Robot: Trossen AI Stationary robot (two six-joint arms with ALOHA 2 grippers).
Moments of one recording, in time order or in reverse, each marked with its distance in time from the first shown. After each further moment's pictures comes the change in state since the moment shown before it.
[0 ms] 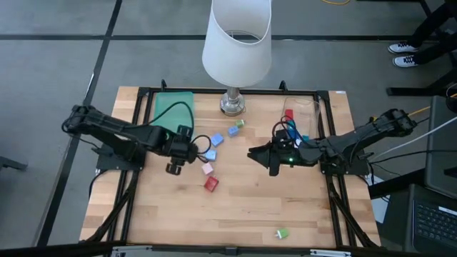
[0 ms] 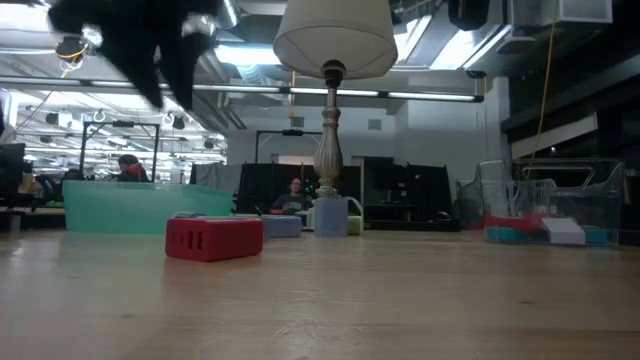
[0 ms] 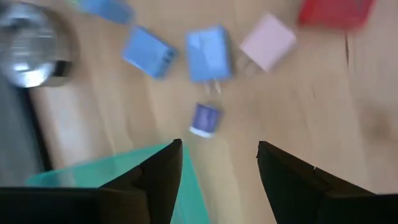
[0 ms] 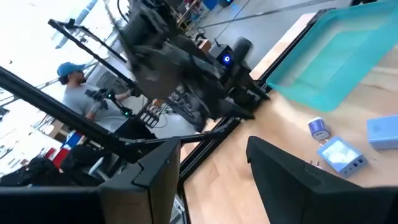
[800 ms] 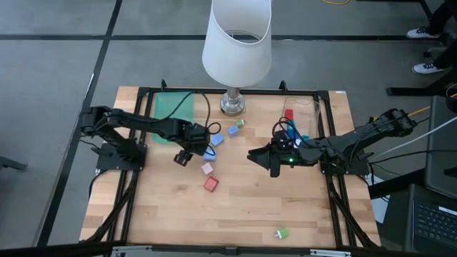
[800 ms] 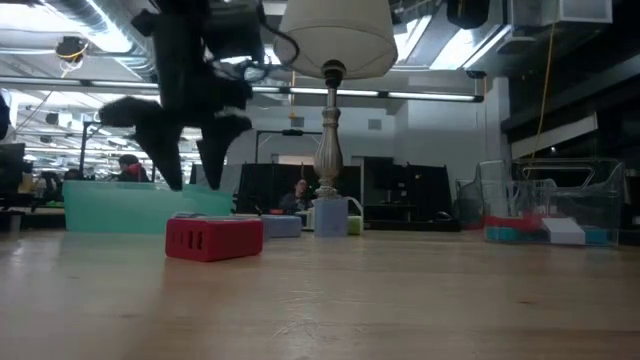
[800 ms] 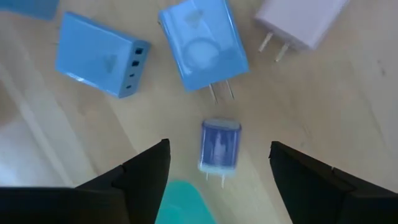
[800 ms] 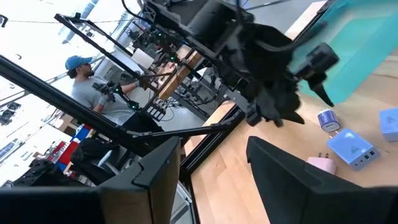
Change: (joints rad) left arm 0.287 0.185 -0.145 0.284 0.226 0.433; right arm 0.000 0.000 0.000 0.000 -0.047 0.014
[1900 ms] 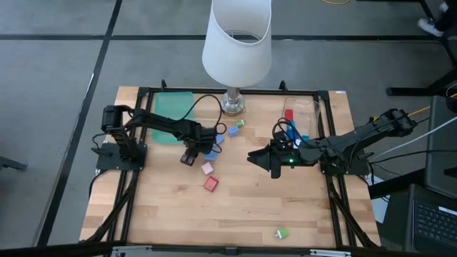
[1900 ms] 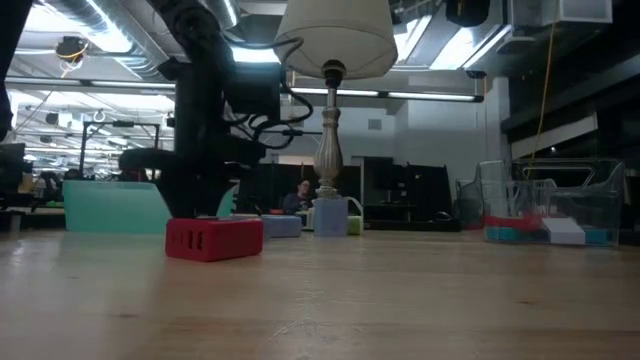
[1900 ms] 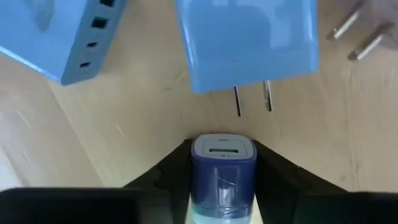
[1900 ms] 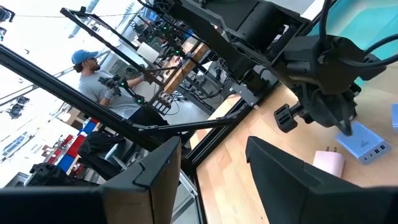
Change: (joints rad) left arm 0.060 0.221 0.004 0.066 0.057 -0.100; right arm 0.000 0.000 0.000 0.003 -0.037 0.007
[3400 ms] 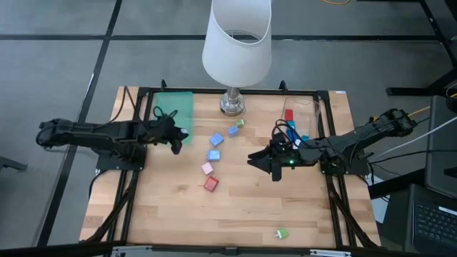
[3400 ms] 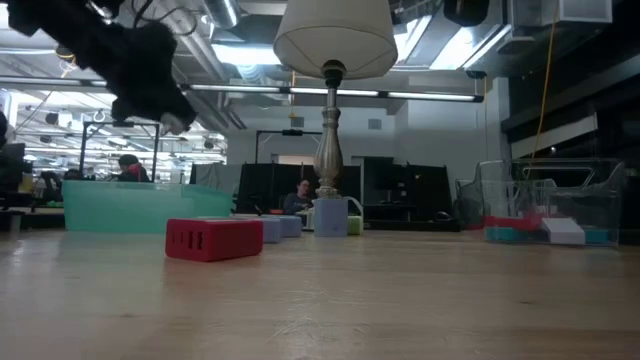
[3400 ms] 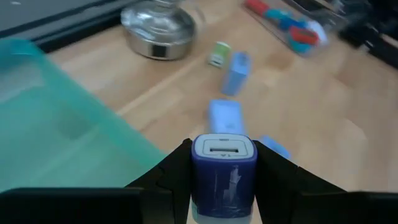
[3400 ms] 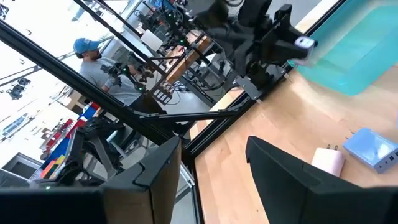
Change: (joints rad) left arm -0.074 -1.039 -0.486 0.331 -0.319 -1.000; right arm 0.000 0.000 0.000 -0.009 -0.046 -0.049
